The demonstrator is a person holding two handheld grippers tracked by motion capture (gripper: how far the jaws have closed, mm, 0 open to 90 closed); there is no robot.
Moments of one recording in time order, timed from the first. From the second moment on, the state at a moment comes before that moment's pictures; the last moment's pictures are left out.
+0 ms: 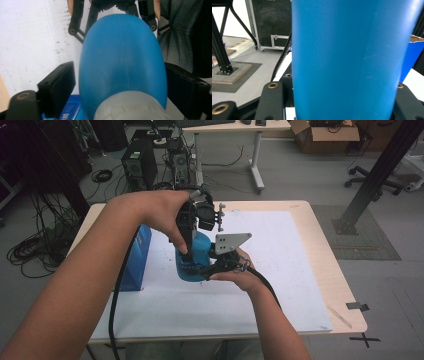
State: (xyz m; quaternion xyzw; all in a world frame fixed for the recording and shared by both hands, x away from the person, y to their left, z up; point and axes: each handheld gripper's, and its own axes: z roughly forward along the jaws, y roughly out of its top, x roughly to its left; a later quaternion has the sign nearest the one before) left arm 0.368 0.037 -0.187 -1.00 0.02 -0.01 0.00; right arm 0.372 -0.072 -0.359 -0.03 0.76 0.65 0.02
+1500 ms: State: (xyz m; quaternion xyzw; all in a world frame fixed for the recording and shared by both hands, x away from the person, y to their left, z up) left arm 0.363 0.037 -0.187 -1.00 0.02 -0.02 0.02; right arm 0.370 -0.069 -0.354 -0.03 0.76 0.65 0.02
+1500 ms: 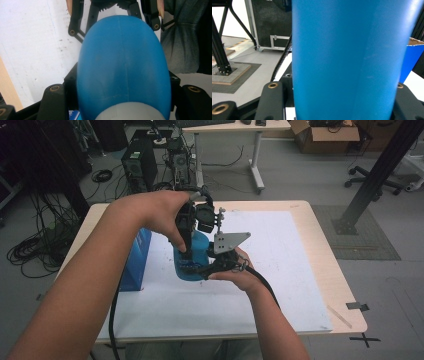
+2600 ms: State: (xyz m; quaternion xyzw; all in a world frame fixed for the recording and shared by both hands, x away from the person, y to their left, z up) left arm 0.361 0.033 -0.189 -1.00 0.00 -0.03 0.03; right arm 0.372 -0.071 -0.359 -0.01 0.76 0.65 0.02
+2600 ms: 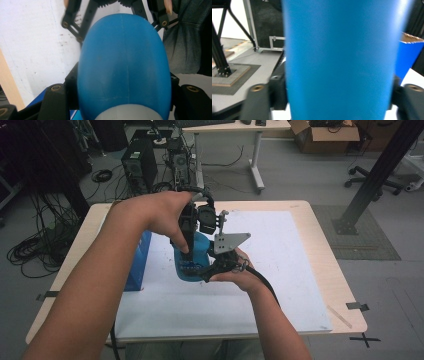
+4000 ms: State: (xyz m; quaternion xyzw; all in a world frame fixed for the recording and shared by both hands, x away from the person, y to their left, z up) left arm 0.373 0.042 -0.183 -1.00 -0.05 -0.03 0.03; right arm 0.367 -0.146 -0.311 0.00 0.89 0.44 0.11
